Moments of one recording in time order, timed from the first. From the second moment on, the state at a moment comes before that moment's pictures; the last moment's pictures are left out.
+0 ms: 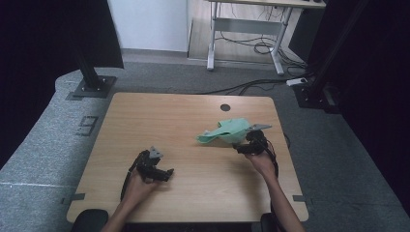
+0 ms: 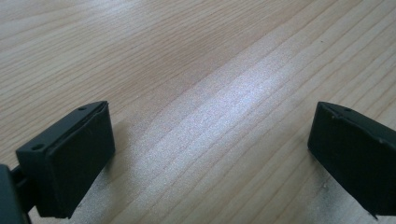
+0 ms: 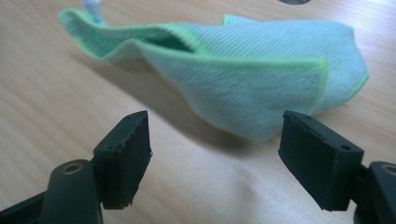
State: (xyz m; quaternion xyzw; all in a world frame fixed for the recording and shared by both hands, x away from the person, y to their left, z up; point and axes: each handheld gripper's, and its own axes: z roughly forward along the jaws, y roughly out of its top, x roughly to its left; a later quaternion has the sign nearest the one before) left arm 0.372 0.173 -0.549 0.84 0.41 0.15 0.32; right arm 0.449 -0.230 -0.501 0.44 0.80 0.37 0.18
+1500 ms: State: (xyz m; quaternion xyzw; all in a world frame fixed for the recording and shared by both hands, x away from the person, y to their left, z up) left arm 0.371 0.171 -0.521 0.82 0.40 0.14 0.37; right arm 0.430 -0.159 -0.525 0.36 0.85 0.38 0.08
